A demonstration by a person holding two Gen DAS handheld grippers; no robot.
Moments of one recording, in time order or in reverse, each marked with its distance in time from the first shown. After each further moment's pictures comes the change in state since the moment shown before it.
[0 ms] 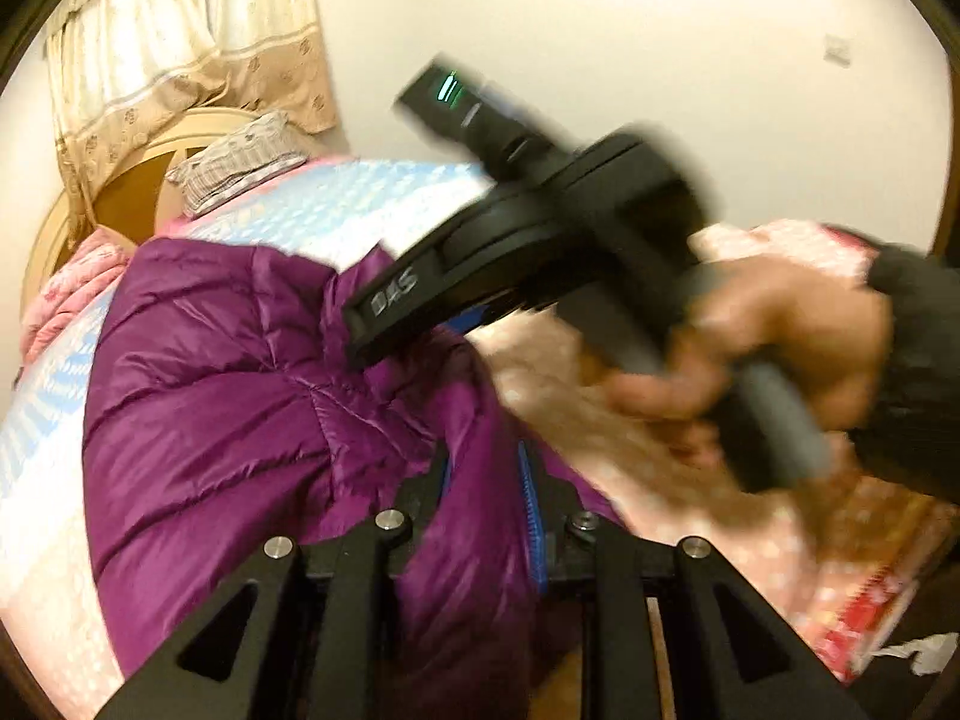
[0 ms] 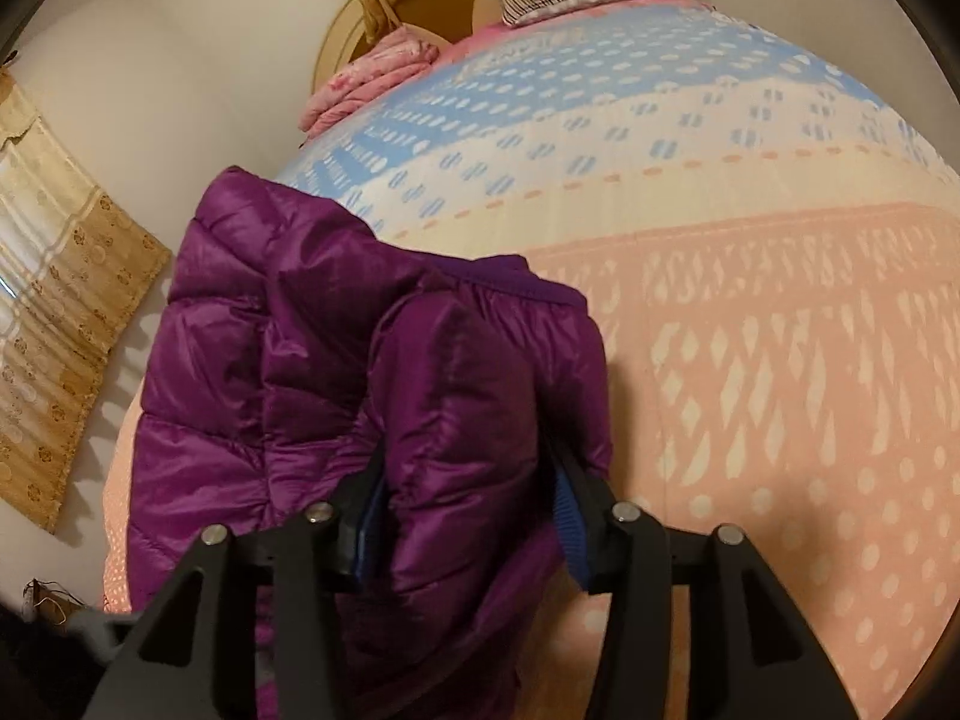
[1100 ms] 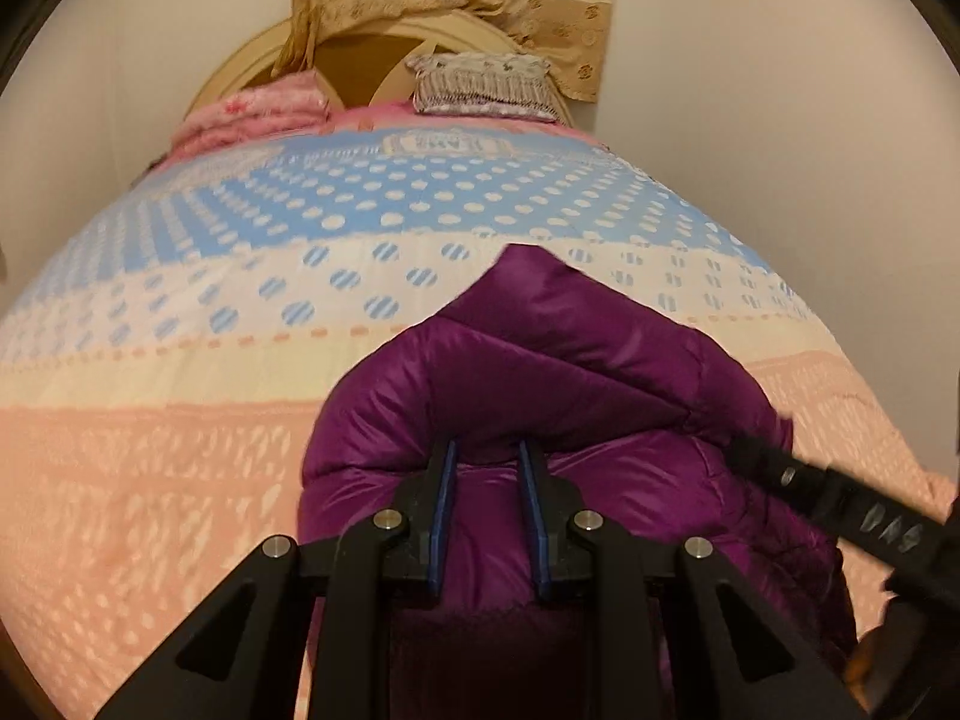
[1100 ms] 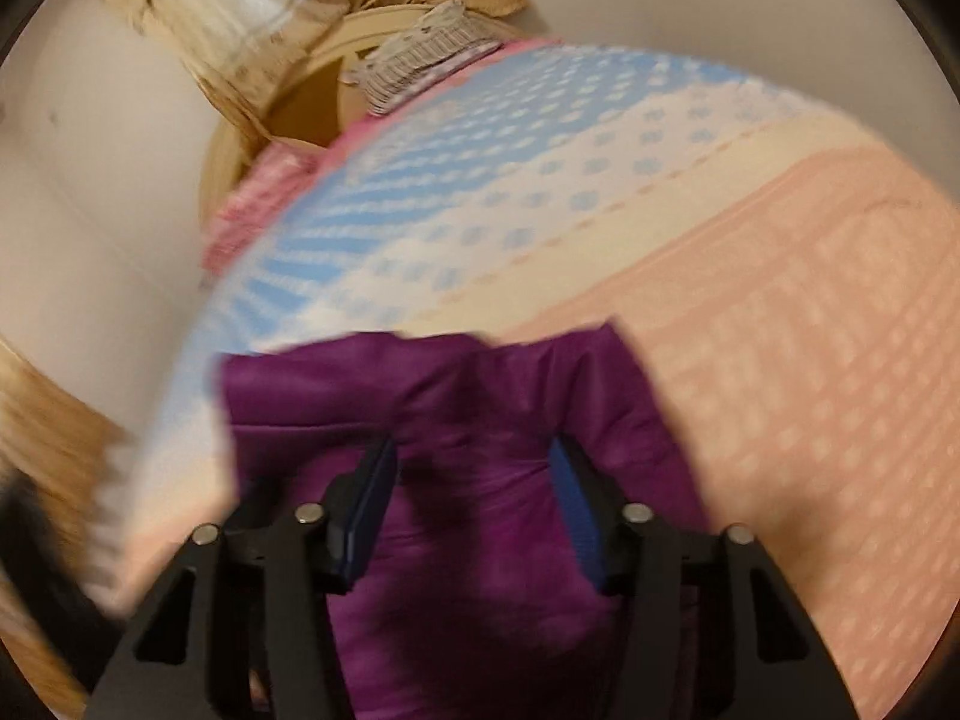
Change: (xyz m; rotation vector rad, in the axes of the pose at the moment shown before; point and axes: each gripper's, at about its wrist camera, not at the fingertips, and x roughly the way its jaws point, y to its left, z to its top) left arm 0.046 0.185 0.025 -0.546 0.055 0.308; right arm -0.008 0.048 0.009 0.307 -0.214 -0.230
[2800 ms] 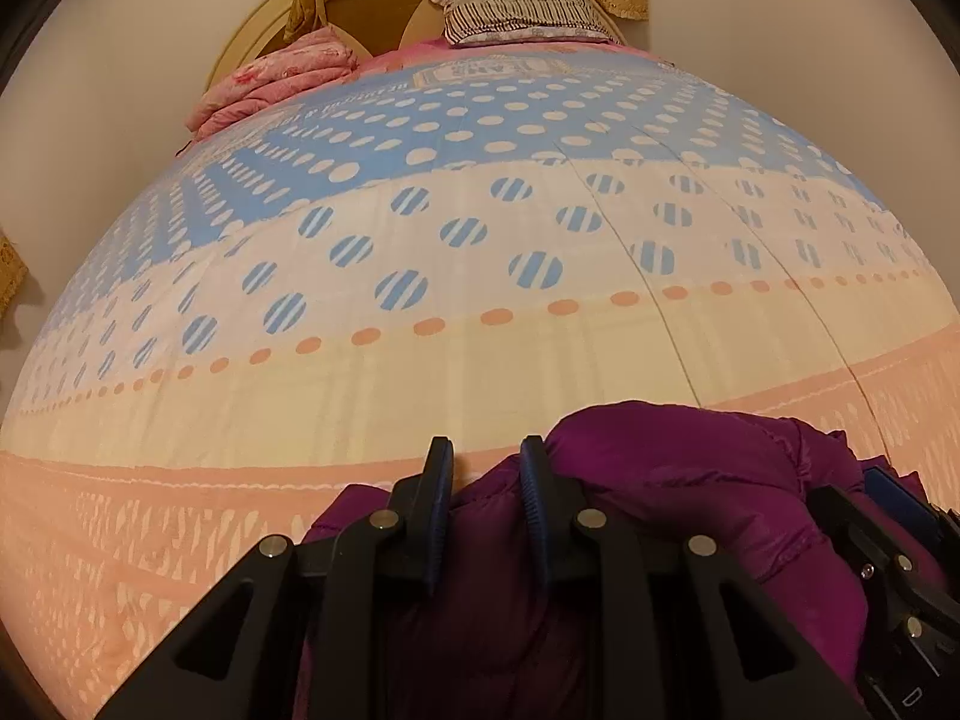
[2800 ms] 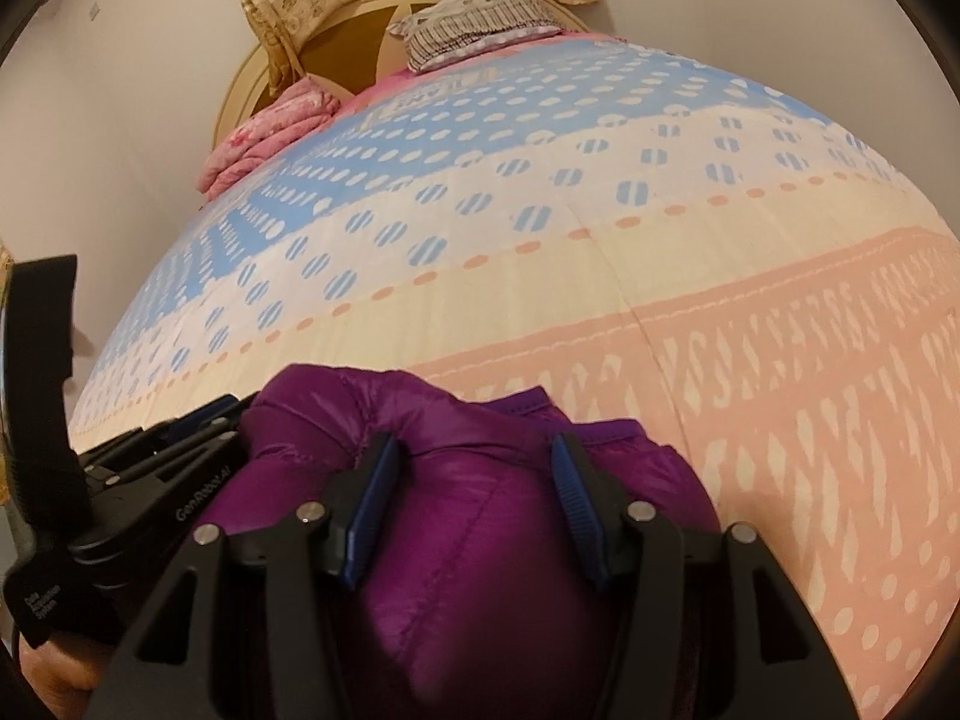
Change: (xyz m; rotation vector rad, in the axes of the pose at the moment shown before) left arm 0.117 -0.002 0.034 0.078 0.157 0.214; right arm 0.079 -0.007 0.014 -0.207 0.037 -0.011
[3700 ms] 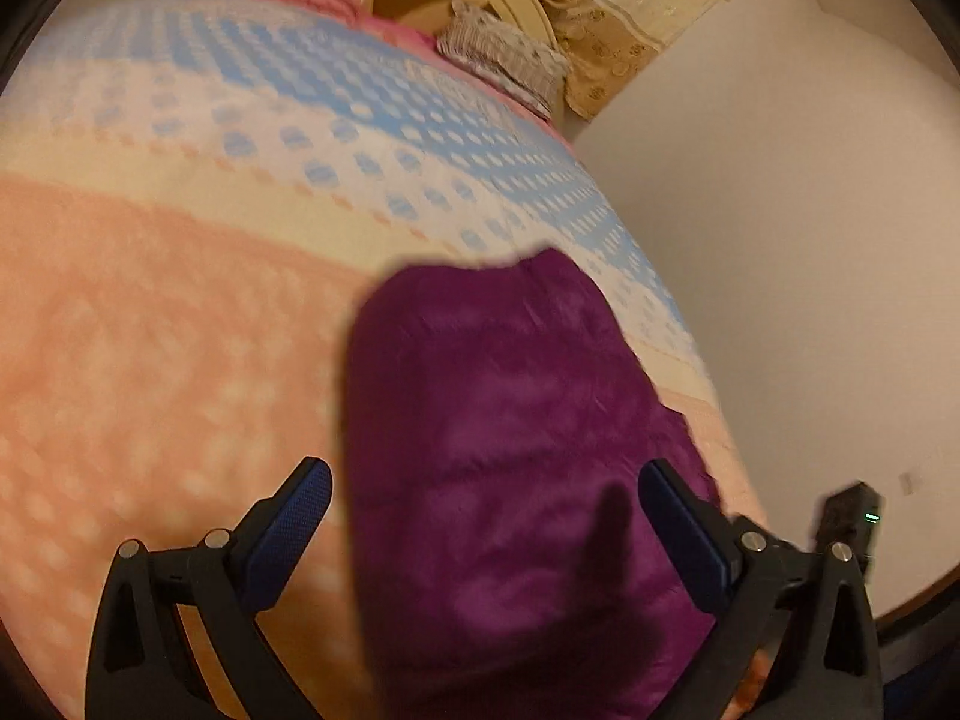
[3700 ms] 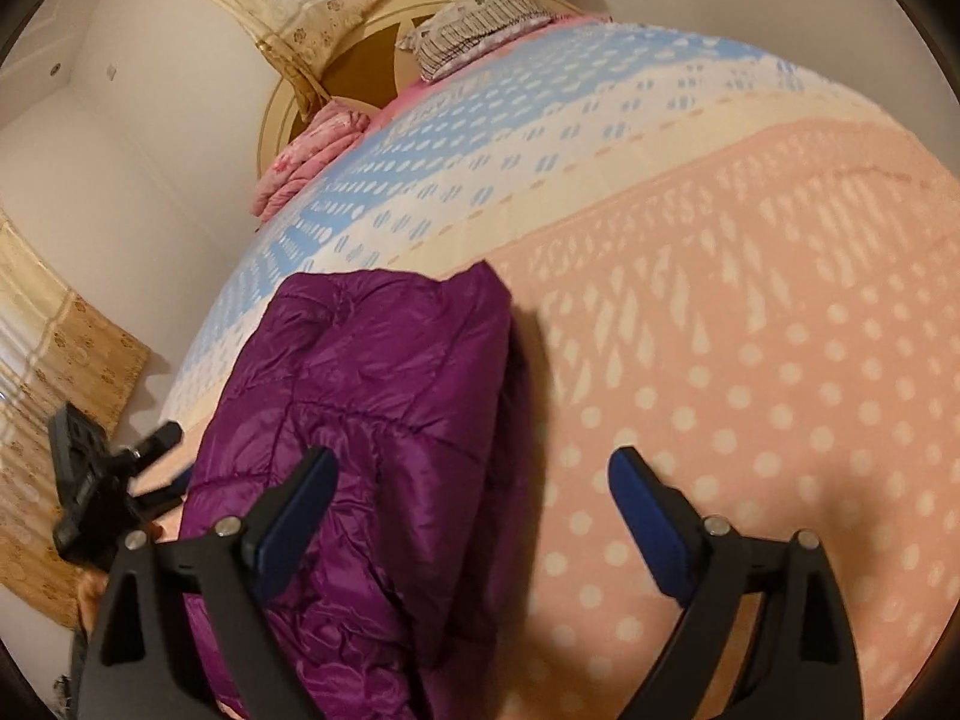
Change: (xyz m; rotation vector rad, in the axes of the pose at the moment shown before) left arm -0.084 0.100 -0.102 -0.402 -0.021 -0.650; right arm -0.097 -0.077 -0.051 0.103 0.034 0.212
